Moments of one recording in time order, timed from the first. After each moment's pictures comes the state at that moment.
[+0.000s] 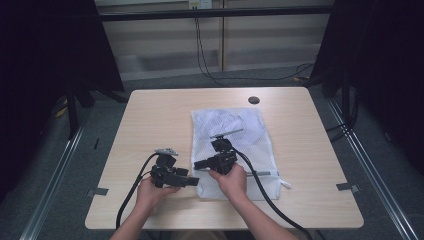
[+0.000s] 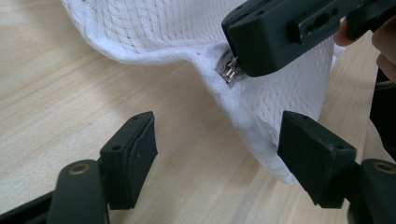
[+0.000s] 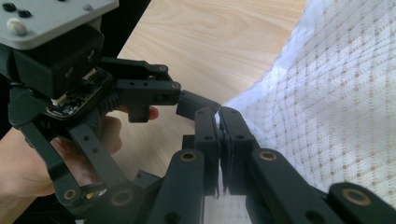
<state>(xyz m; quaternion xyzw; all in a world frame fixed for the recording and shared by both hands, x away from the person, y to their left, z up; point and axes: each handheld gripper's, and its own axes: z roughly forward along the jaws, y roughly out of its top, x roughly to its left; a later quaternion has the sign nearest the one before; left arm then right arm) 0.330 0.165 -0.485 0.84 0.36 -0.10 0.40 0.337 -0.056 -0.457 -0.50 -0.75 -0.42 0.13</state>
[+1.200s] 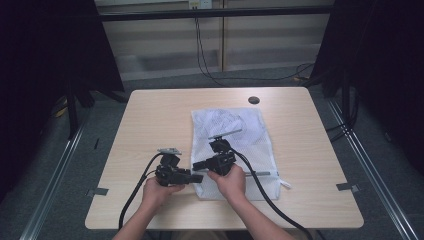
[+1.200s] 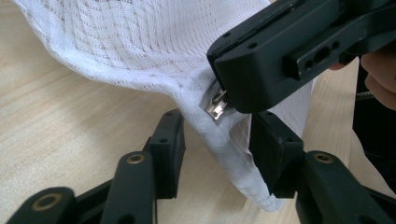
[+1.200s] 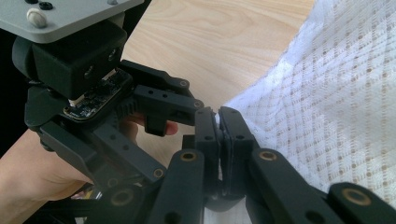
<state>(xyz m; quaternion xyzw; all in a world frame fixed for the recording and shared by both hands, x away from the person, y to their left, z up) 0.333 0.155 -0.491 0.82 0.35 -0.13 0.43 0.335 -0.051 -0.456 -0.49 -0.75 -0.42 0.13</state>
